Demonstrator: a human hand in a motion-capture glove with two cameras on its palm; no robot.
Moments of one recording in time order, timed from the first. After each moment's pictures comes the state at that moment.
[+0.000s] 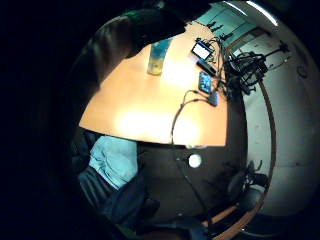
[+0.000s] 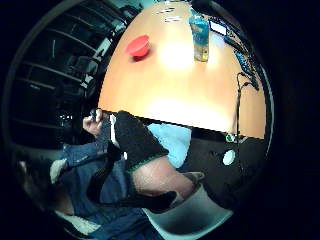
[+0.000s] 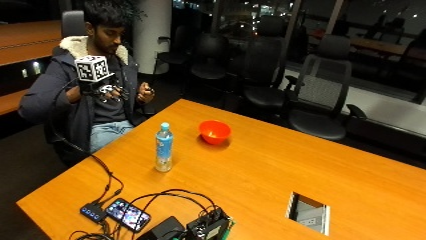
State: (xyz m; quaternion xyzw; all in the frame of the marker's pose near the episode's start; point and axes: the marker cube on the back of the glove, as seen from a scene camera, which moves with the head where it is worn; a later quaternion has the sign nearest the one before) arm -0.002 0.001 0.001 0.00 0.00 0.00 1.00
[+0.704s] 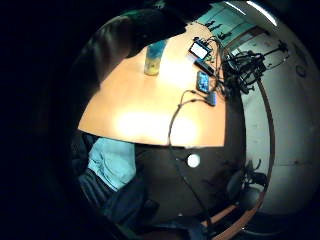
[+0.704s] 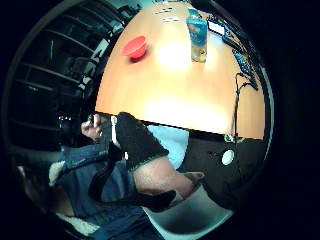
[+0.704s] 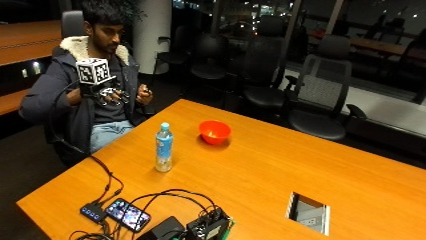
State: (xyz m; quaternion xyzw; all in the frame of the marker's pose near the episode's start) arm 0.008 -0.006 0.007 -0.01 0.01 0.02 1.00
